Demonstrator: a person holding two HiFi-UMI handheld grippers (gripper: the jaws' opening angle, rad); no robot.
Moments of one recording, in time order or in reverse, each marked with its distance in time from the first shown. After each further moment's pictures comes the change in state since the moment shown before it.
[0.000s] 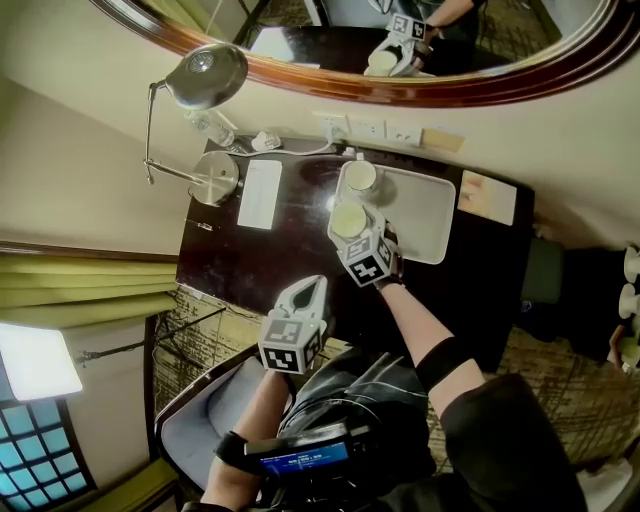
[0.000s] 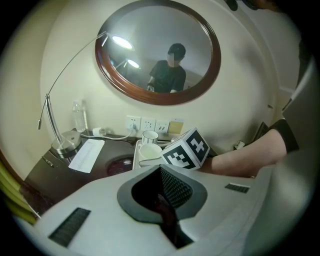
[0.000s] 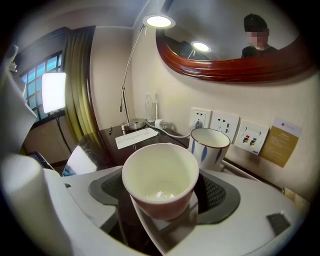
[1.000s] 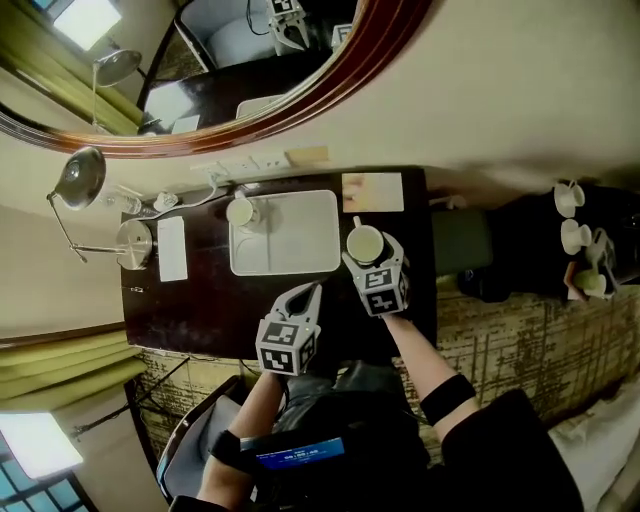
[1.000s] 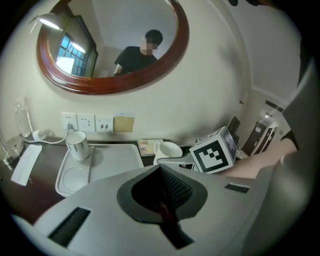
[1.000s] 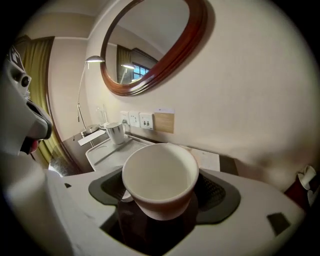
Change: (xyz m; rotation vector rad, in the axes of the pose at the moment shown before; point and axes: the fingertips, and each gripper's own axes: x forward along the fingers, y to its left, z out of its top) left arm 0.092 -0.201 0.022 0.131 0.048 -0.281; right arm -0.238 -0.187 -0.130 0.315 -0.021 -0.383
